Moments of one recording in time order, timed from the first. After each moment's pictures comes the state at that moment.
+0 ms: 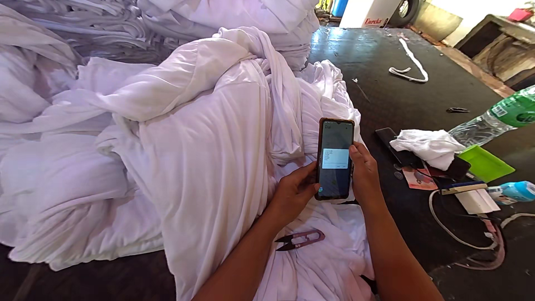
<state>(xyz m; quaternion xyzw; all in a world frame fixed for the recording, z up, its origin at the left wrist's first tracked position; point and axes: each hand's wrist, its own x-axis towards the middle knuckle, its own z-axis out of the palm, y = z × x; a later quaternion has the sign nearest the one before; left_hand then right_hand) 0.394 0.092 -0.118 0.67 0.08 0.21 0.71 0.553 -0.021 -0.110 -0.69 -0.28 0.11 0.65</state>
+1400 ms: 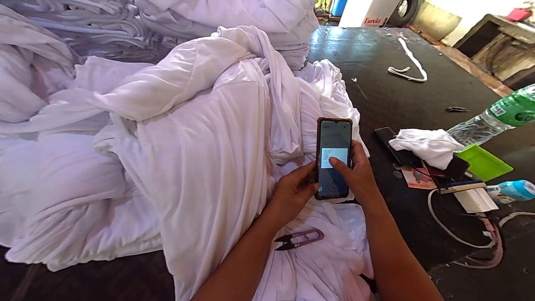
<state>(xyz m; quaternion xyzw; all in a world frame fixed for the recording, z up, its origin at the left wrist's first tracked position) 0.394 0.091 -0.117 0.67 0.09 0.20 0.71 0.549 -0.024 -0.101 -0.72 -0.32 0.18 0.59</state>
